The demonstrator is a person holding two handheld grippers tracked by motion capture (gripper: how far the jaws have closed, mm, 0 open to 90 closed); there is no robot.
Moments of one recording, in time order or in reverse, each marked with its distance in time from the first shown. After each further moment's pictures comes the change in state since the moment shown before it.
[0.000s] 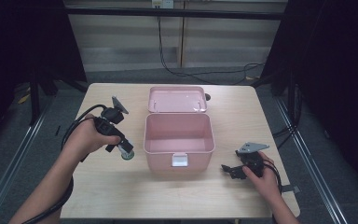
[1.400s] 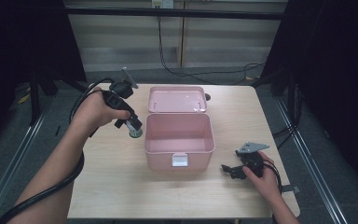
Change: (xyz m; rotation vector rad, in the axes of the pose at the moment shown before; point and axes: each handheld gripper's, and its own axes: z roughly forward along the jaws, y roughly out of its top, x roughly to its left) left arm -0.021 0.054 -0.041 -0.041 0.039 0.024; right arm 0.000 0.000 0.000 -0.002 0.000 -0.002
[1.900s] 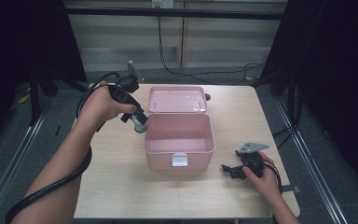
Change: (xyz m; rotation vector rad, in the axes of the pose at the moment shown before) left arm -0.009 0.017 -0.003 -0.018 0.006 -0.001; right arm 0.000 0.000 0.000 -0.001 0.001 0.002
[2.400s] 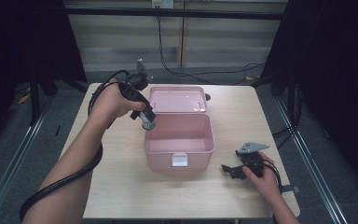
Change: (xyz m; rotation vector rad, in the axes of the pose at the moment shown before) left arm -0.010 0.018 0.011 -0.006 -0.001 0.012; right arm 0.000 0.000 0.000 0.003 0.000 0.000
